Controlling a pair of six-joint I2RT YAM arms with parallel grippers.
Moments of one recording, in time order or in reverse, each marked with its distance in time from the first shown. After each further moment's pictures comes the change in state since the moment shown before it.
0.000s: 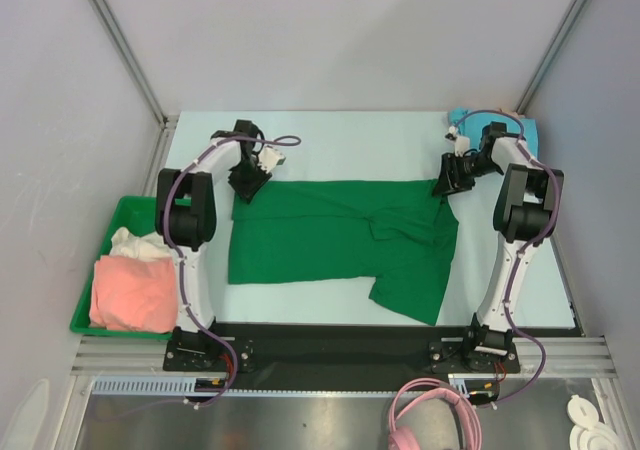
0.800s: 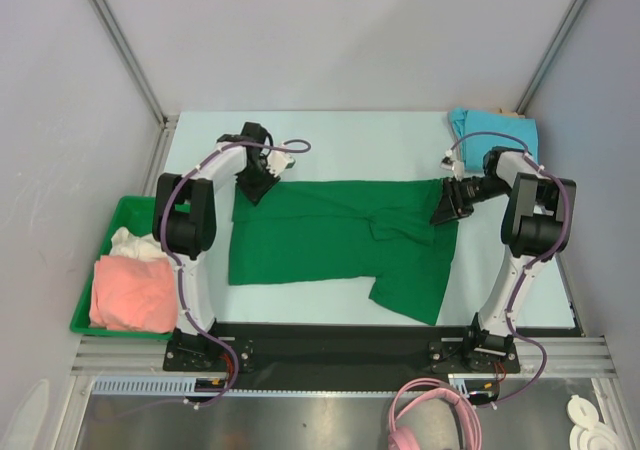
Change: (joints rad) left arm -0.065 -0.095 -0.097 0.033 0.024 0.007; right arm -0.014 -0.197 -0.304 -0.237 -0.174 -0.227
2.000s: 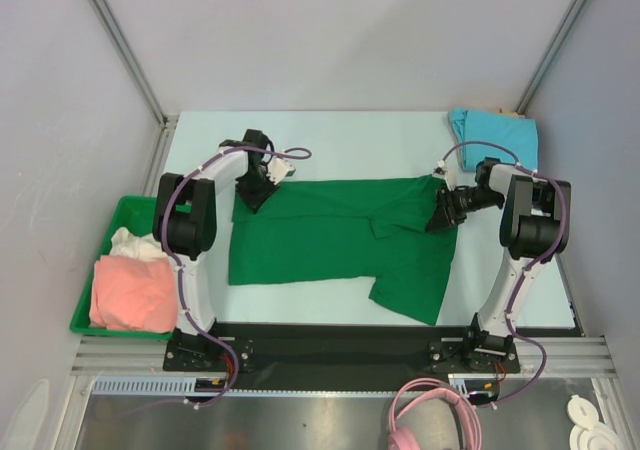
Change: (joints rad) left arm -0.010 -0.001 -0.053 0.004 -0.011 0.002; right arm 0.025 -0.021 -0.150 0.244 -0.003 -0.047
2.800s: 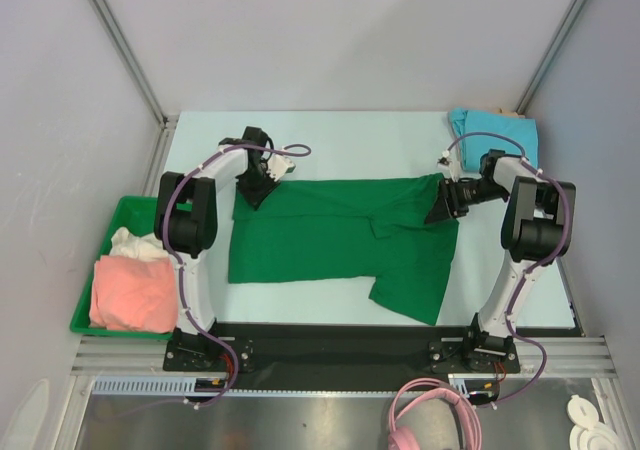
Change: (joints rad) left arm 0.007 0.023 0.033 0.011 0.015 -0.003; right arm -0.005 -0.031 0.074 -0.100 -0.052 0.041
